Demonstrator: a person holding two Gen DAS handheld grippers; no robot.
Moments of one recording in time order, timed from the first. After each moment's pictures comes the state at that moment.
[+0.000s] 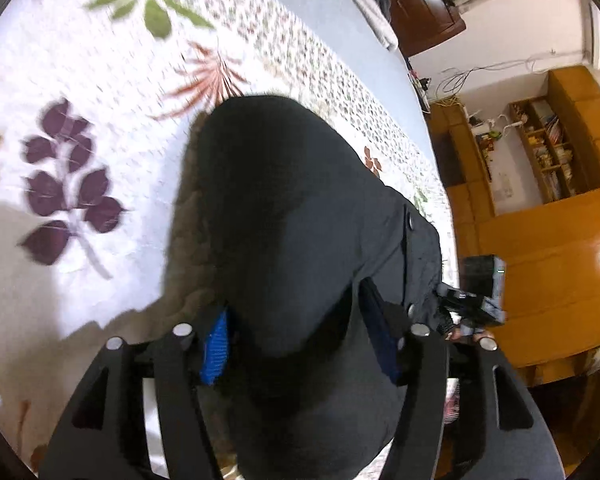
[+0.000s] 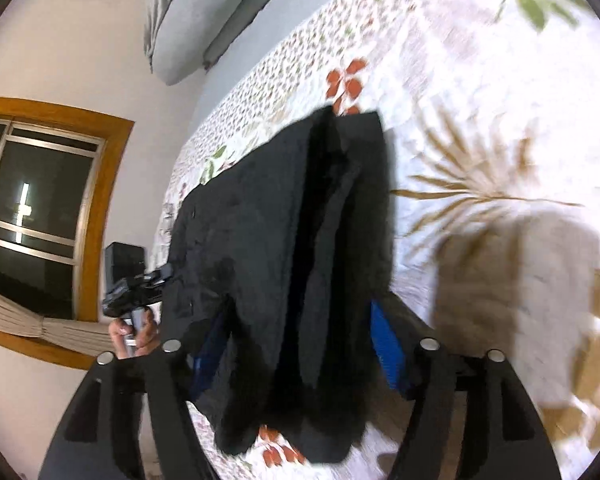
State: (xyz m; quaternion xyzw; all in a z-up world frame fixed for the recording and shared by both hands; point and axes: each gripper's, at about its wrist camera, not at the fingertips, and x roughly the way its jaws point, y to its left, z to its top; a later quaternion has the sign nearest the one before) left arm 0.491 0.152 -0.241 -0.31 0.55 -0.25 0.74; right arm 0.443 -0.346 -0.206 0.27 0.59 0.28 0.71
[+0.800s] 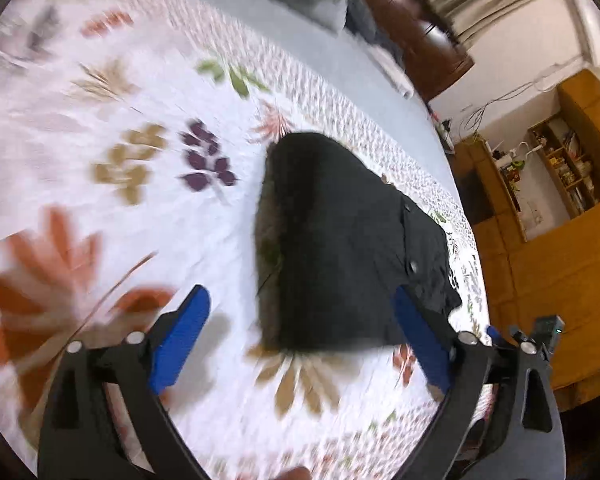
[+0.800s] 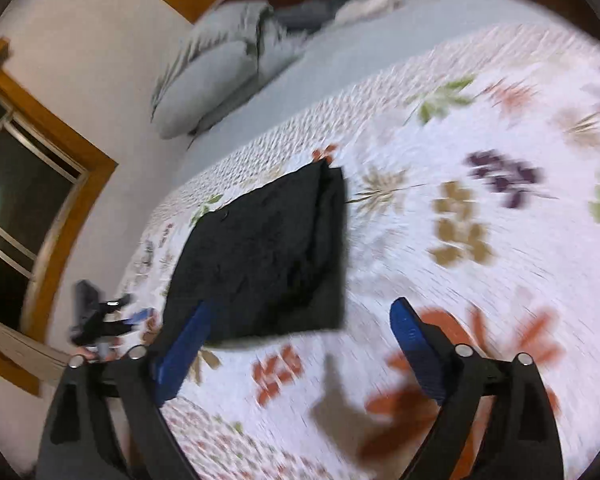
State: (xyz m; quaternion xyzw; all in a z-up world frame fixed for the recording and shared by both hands) left arm 0.352 0.211 -0.170 -0.29 0.48 -0.15 0.82; right arm 0.279 -0.370 -0.090 0.21 0.46 0.16 0.85
